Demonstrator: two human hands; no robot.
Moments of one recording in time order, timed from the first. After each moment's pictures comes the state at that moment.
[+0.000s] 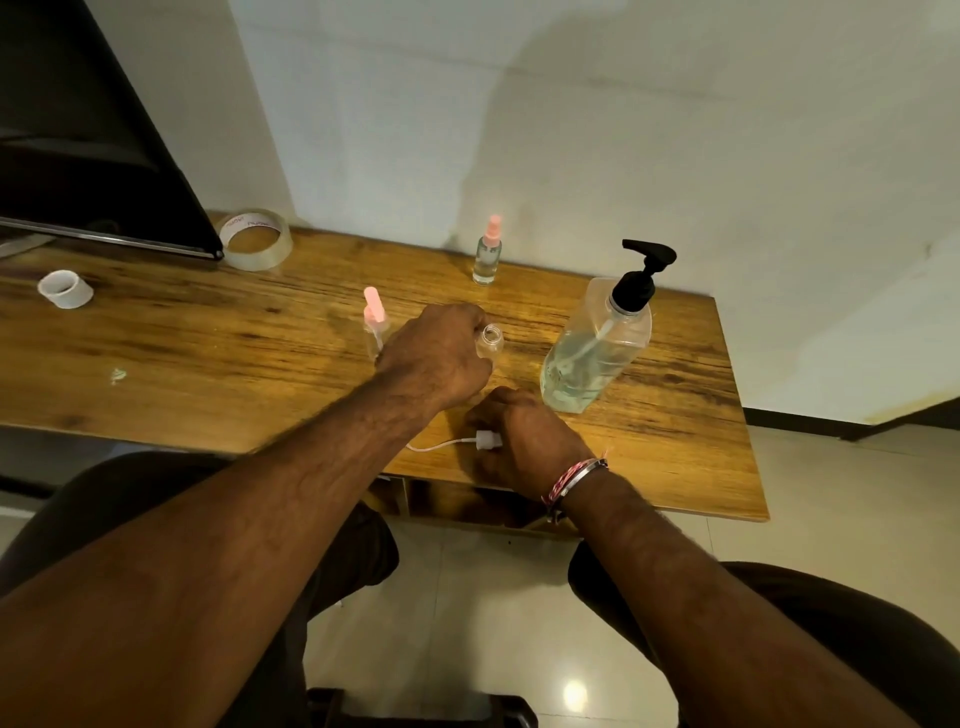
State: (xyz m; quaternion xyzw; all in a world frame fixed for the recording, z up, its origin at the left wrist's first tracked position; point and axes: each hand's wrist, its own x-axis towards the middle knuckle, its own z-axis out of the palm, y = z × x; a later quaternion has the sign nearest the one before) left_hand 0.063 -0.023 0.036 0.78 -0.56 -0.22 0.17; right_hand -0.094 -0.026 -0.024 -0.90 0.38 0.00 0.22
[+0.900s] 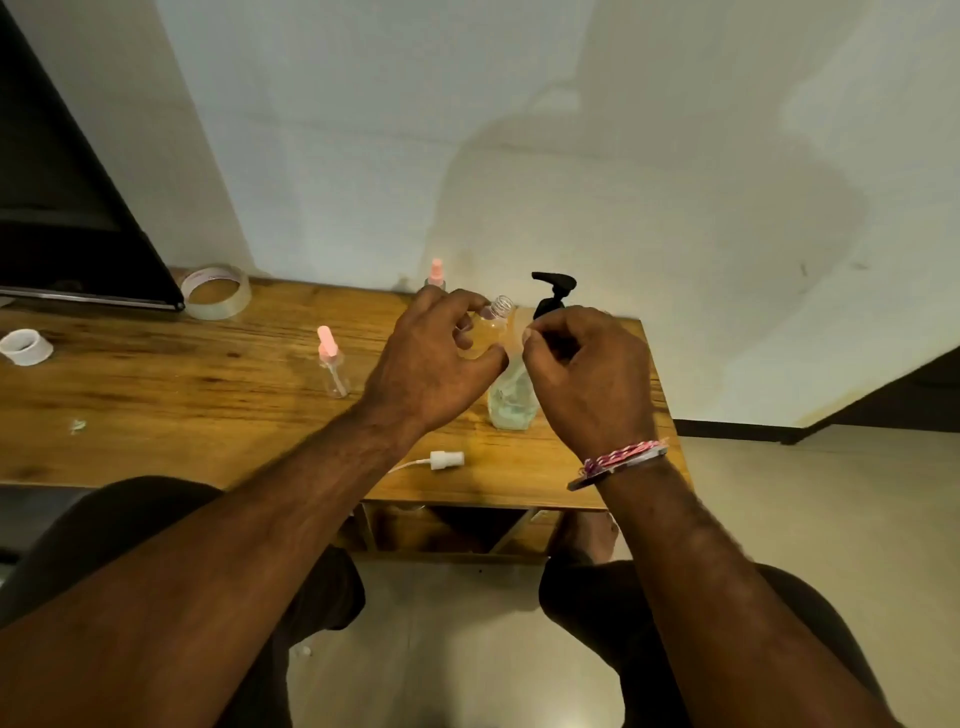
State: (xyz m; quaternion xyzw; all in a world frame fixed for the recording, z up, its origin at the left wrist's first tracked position) left_hand 0.022 -0.007 0.074 0.64 -0.59 -0.22 0.45; right_hand -0.142 -0.017 0.108 -0.73 0.55 -0.38 0.14
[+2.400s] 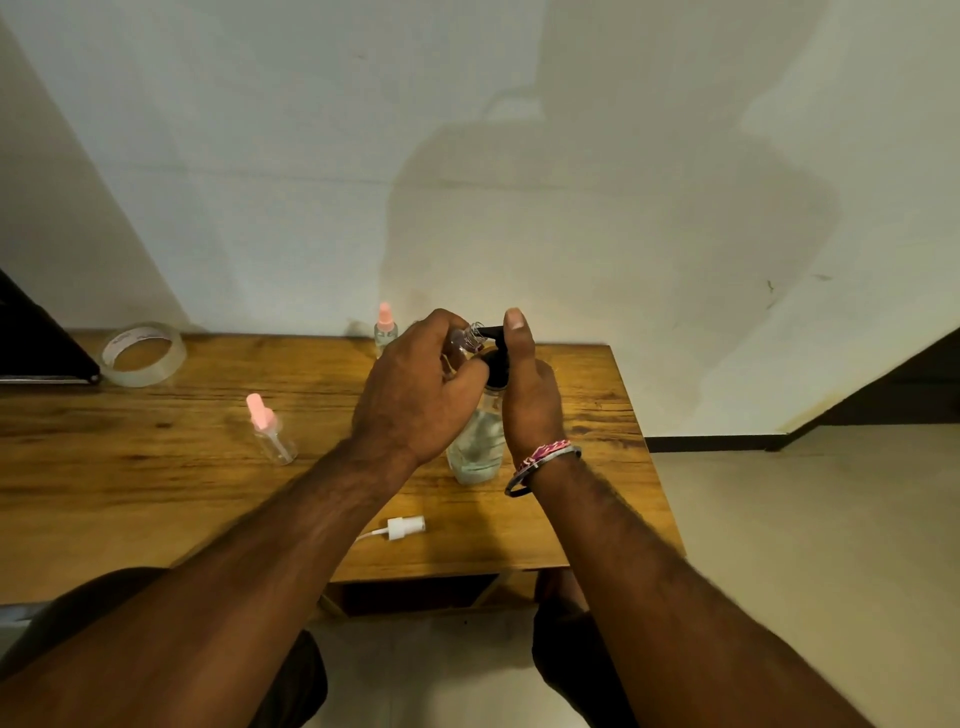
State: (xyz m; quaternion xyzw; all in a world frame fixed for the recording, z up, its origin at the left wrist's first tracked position) left_hand -0.008 -0.063 0.076 0.63 -0.59 -0.24 0.44; right_hand -0.127 -0.084 0.072 -0.48 0.54 -0.46 0.51
